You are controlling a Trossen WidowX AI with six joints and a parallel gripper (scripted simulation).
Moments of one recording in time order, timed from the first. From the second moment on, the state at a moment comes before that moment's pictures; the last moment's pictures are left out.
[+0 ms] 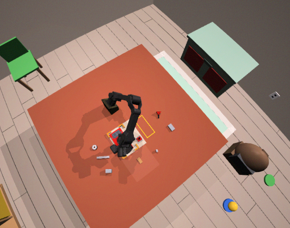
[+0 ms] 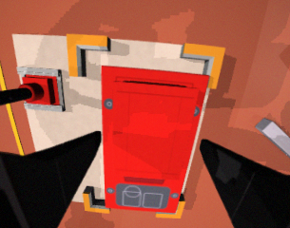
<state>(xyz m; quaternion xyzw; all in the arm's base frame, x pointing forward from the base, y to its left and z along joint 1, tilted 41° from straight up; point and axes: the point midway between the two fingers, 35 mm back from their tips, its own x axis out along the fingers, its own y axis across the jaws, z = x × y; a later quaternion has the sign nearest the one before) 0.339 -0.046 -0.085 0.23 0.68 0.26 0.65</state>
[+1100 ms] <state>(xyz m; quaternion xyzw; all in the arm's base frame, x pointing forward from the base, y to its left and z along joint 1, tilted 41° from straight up) 0.339 -0.036 -0.097 0.23 0.68 0.26 0.65</state>
